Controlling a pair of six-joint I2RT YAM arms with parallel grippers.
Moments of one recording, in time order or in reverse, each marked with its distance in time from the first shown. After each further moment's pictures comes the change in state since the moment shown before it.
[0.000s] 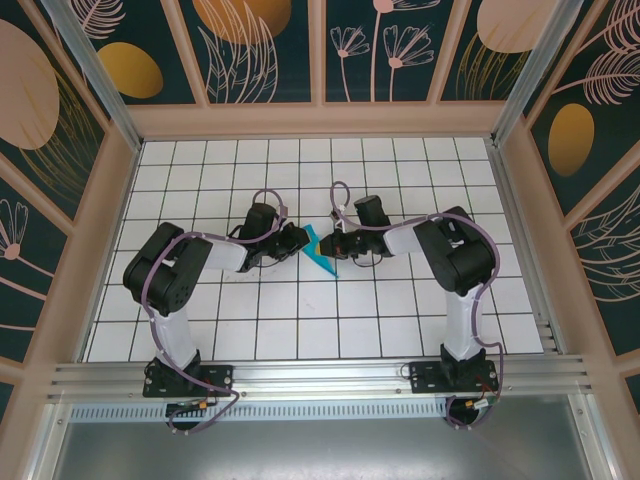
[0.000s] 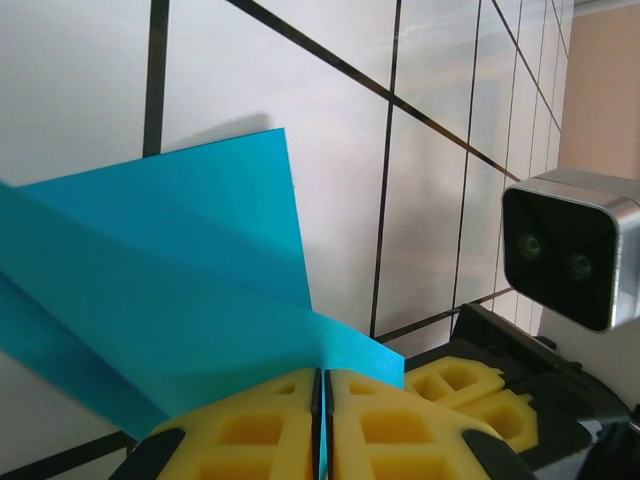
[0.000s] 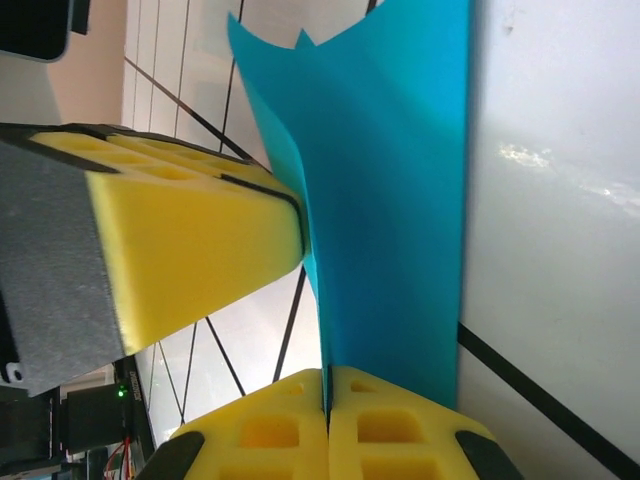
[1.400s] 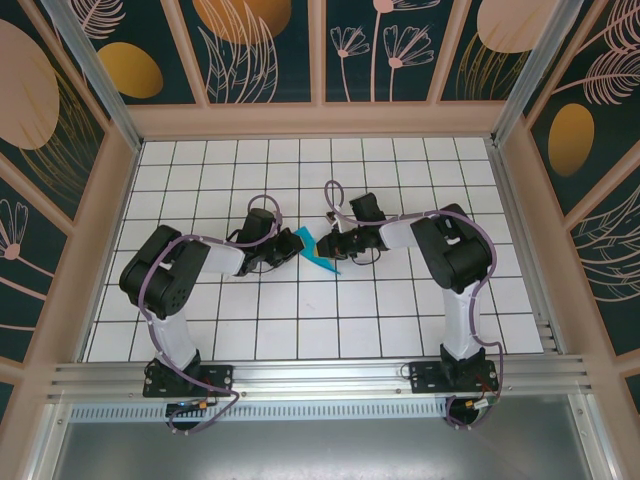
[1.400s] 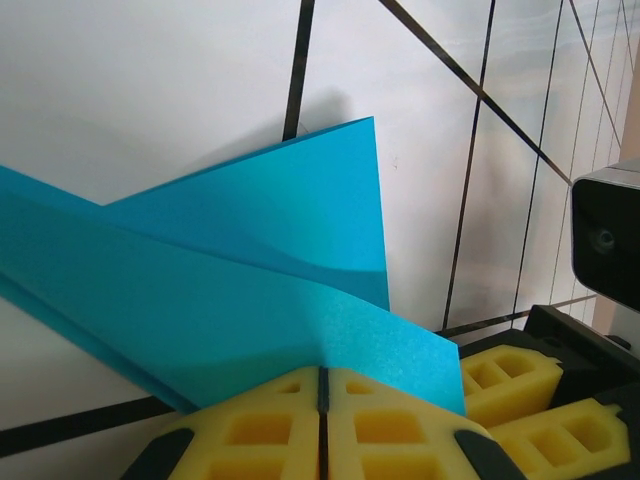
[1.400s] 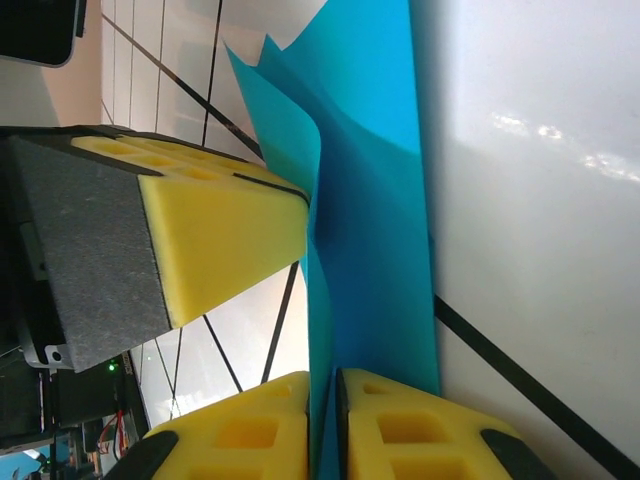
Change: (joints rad) left arm 0.000 -0.025 -0.040 -0.057 -0.072 0.000; right arm 0.010 0.026 0.085 -0.168 -0.015 -0.092
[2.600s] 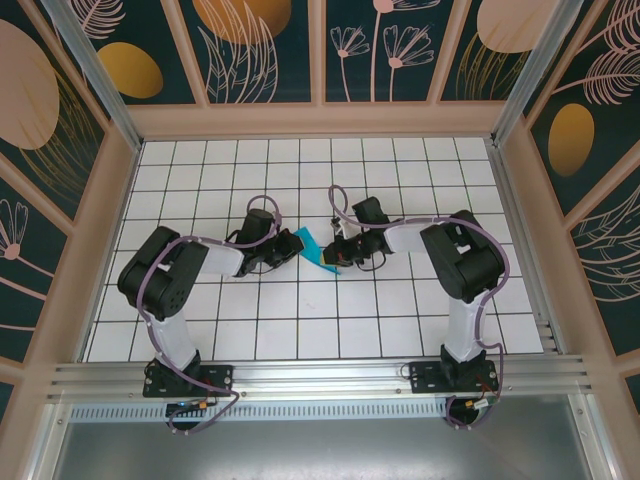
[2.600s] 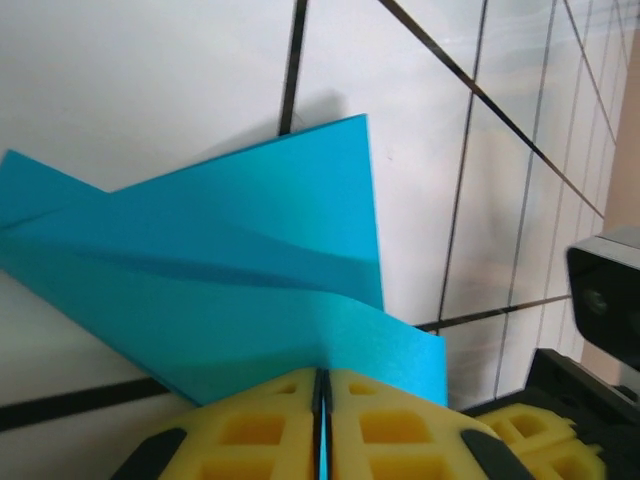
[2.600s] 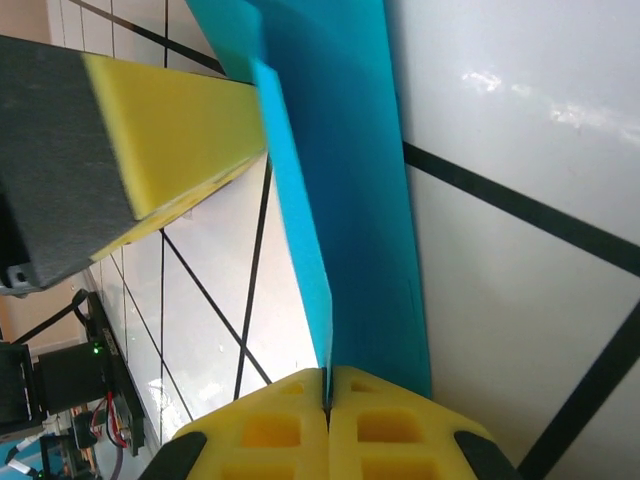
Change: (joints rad) left arm 0.000 -0.024 -0.016 0.003 0.009 0.000; right arm 0.009 -0.102 -0.064 -0.138 0.064 -0.013
